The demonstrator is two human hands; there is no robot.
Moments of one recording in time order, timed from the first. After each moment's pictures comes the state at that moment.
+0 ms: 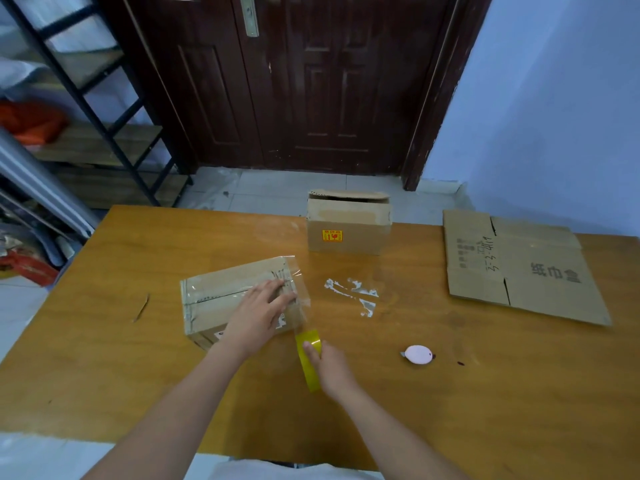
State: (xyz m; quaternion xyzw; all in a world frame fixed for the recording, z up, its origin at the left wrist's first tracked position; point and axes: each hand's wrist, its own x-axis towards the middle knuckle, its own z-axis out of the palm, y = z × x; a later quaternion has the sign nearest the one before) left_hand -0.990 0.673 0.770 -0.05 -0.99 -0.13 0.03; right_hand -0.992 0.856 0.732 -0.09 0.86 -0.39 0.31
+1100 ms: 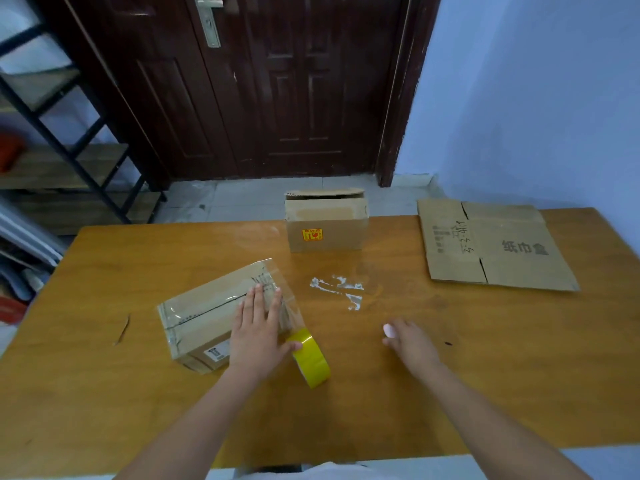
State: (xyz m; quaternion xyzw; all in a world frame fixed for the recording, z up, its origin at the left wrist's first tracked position) left_hand -0.974 0.719 0.760 0.08 -1.00 -0.02 -0.02; right_hand -1.043 0.998 0.719 -0.05 0.96 -0.19 0.22
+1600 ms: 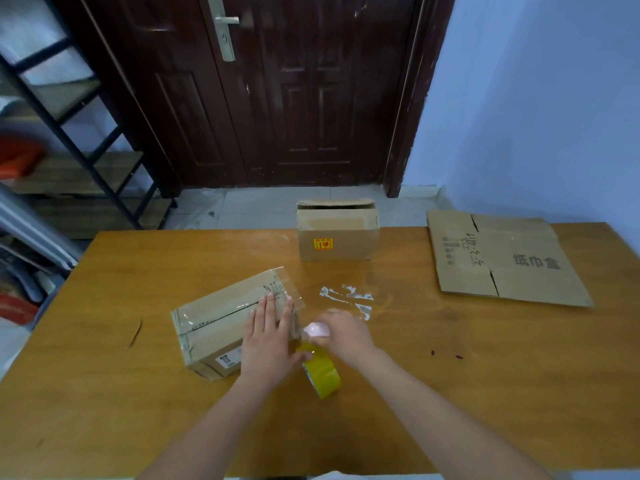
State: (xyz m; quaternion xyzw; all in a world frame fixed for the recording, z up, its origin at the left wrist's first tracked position) left_hand -0.974 0.715 0.759 0.08 -1.00 -0.04 -0.03; right_hand -1.042 0.866 0.775 -0.24 0.93 -0.21 0.18
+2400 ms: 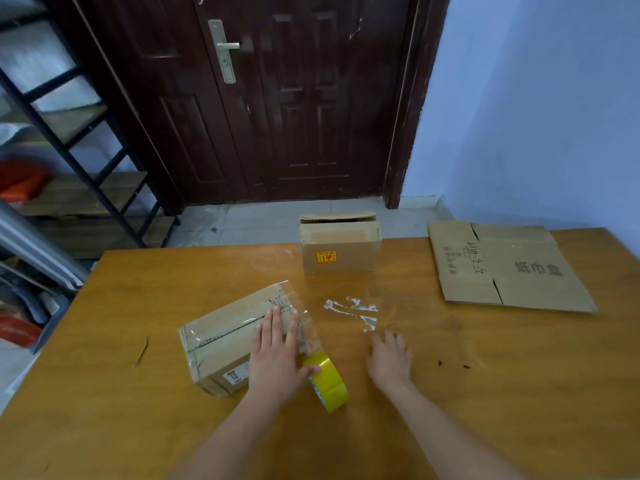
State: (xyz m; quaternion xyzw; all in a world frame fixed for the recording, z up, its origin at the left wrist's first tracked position) left_hand -0.973 0.719 0.762 0.08 -1.00 0.00 -0.05; right_hand -1.038 0.916 0.710 -0.02 0.97 -0.12 0.19
